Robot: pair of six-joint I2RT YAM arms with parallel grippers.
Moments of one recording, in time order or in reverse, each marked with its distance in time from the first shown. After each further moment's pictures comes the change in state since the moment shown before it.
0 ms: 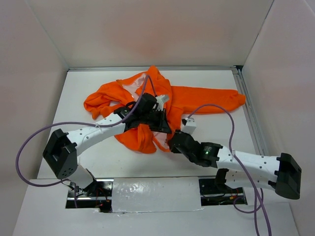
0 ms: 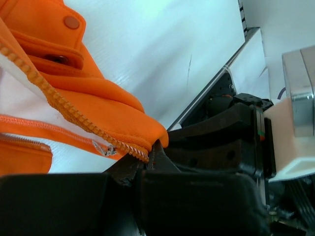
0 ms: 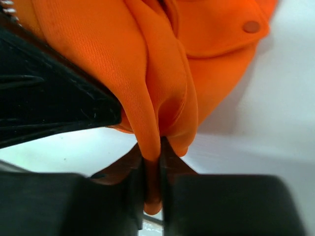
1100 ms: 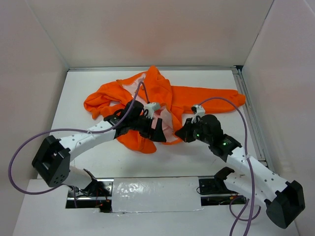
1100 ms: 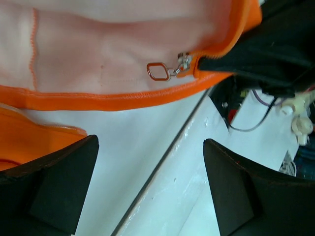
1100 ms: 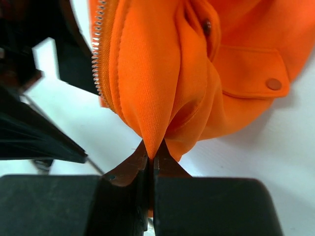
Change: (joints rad) left arm 0.085 -0.113 -0.233 0.103 0.113 0.220; right arm -0.545 -0.178 -0.078 0.164 -0.766 -0.515
